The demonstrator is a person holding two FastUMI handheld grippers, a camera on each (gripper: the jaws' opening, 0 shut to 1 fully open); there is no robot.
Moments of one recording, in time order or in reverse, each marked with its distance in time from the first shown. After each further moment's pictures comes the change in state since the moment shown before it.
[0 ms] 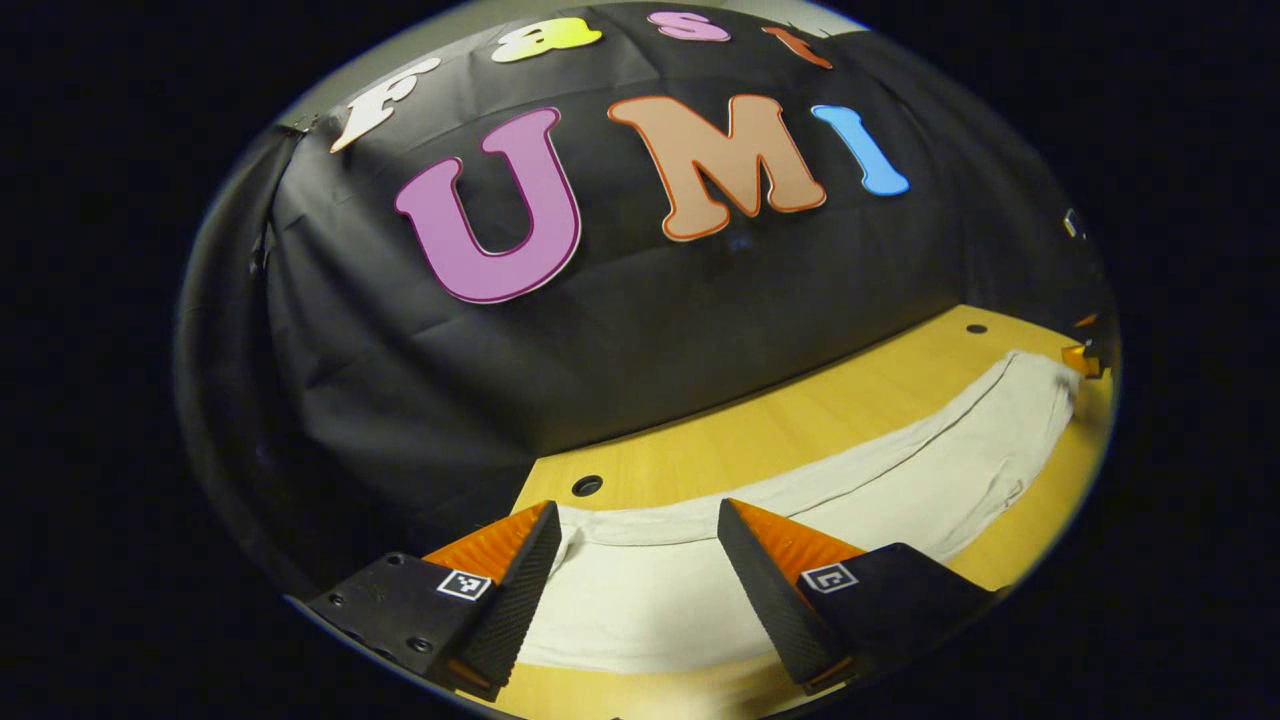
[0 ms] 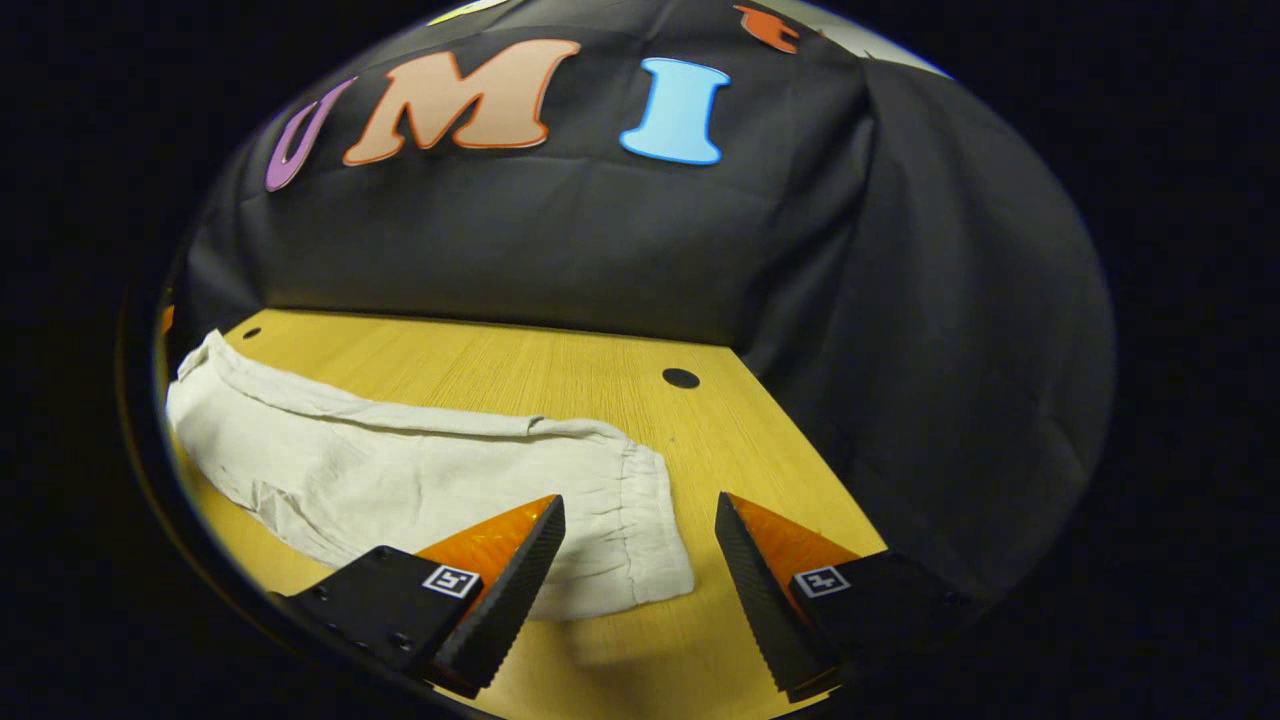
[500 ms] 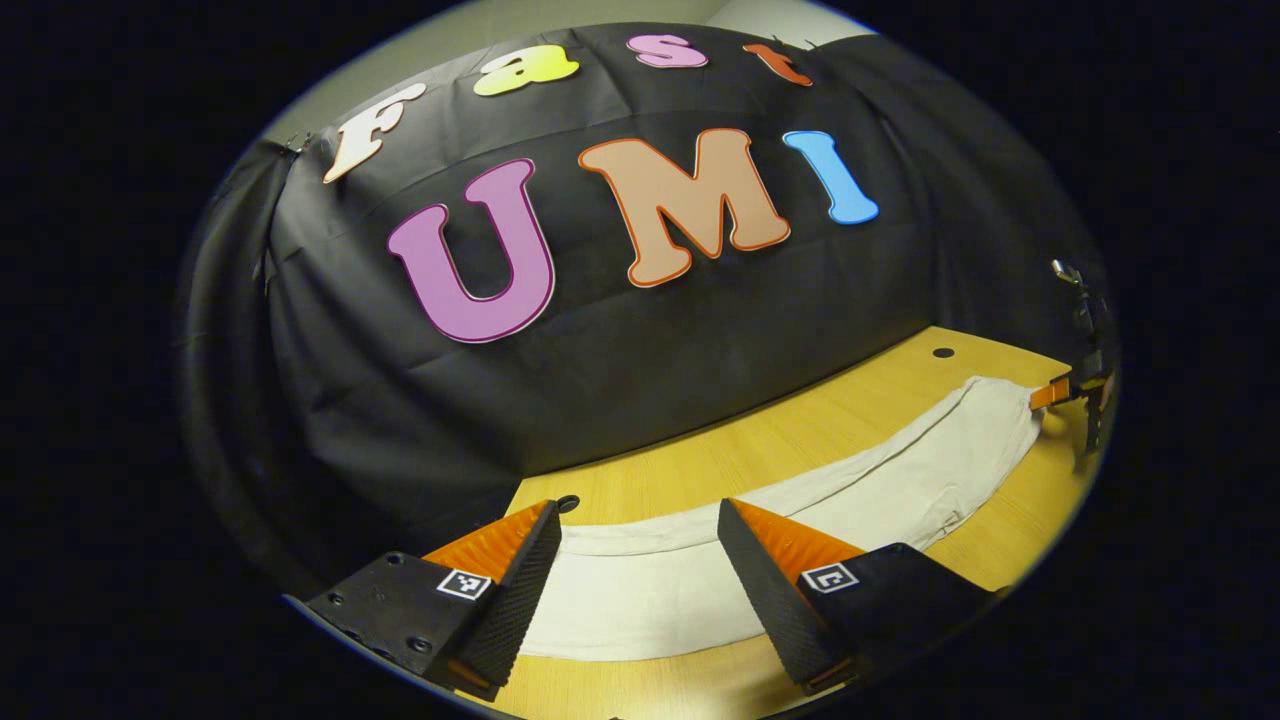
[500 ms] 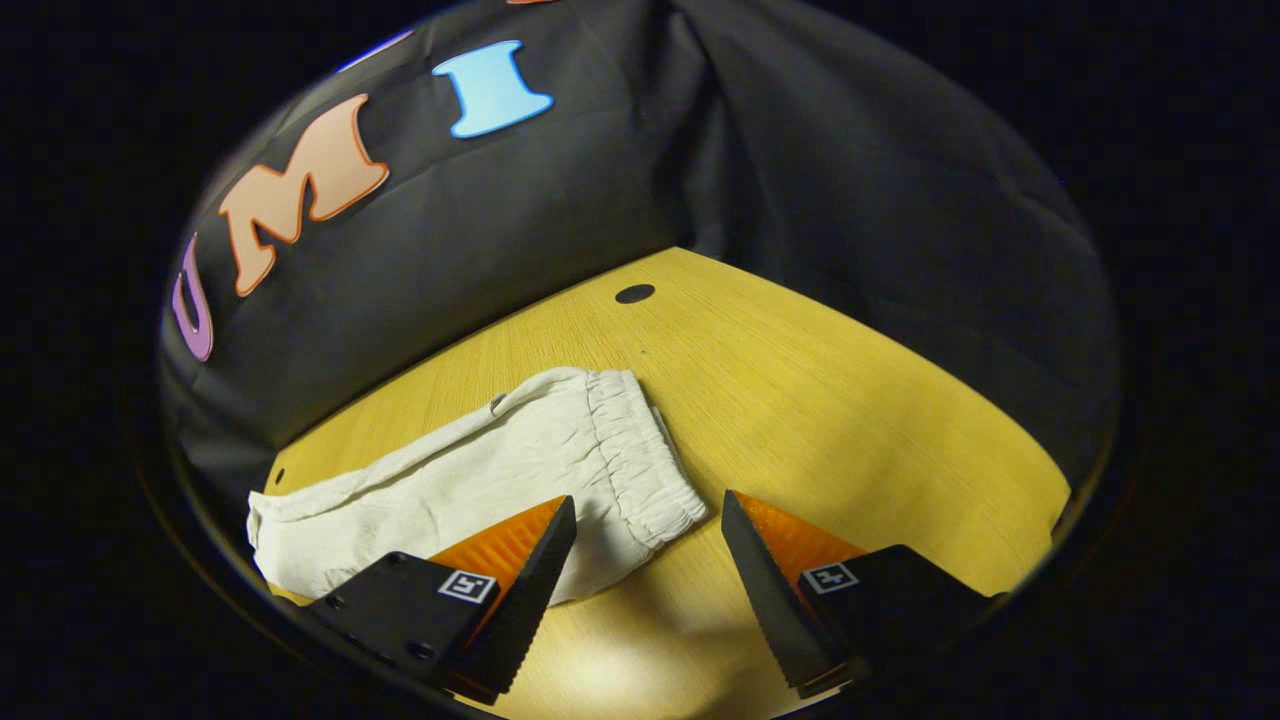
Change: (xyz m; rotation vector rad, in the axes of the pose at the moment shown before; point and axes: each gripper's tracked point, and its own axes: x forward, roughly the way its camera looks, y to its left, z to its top) left arm -0.049 -0.040 0.028 0.031 -0.031 -0.021; right arm 0.011 -0.004 -0.059 0.494 0.198 0.018
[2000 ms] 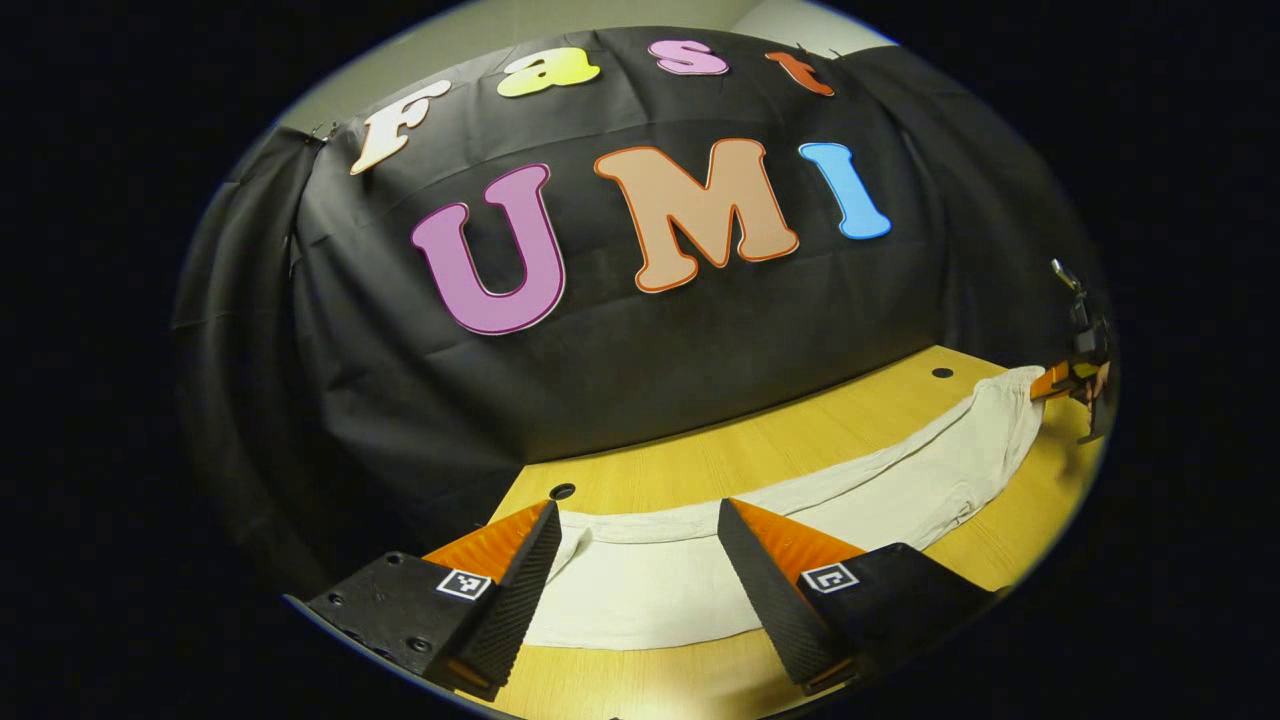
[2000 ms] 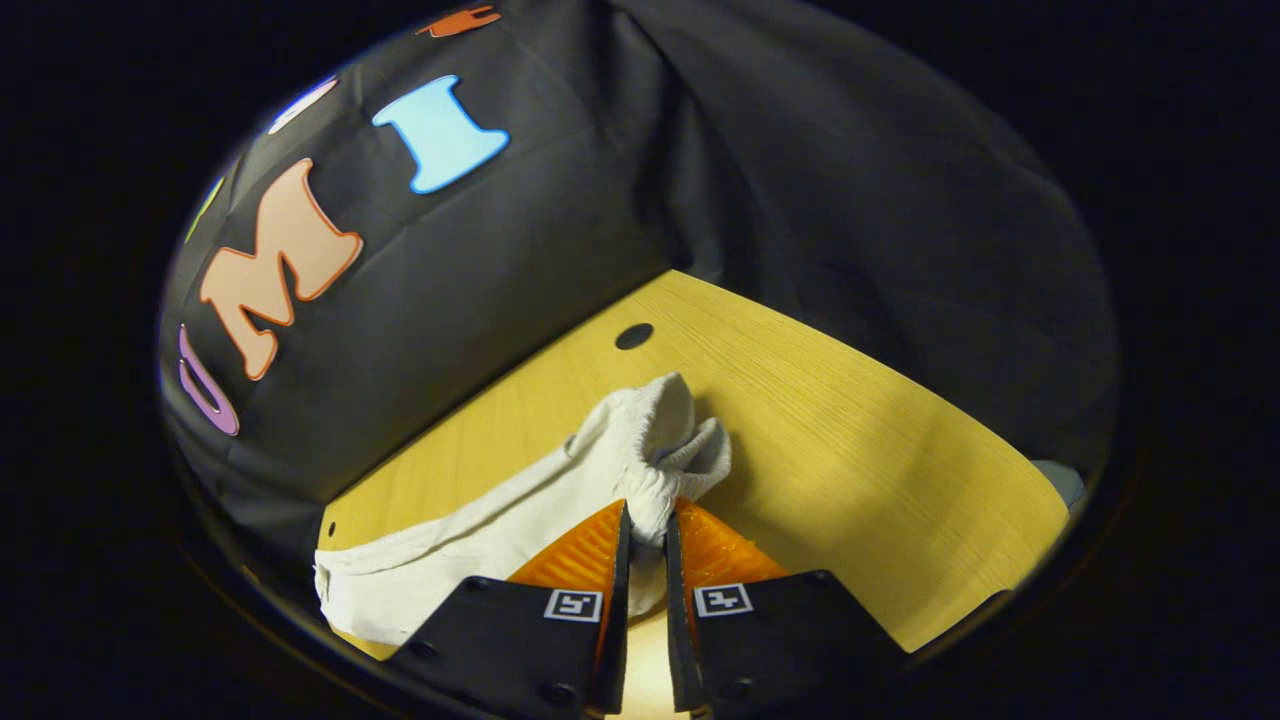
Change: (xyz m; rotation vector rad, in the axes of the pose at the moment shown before) left arm -0.034 -0.011 0.011 -0.074 0.010 0.063; right arm -0.026 0.017 0.033 0.094 -0.034 0.118
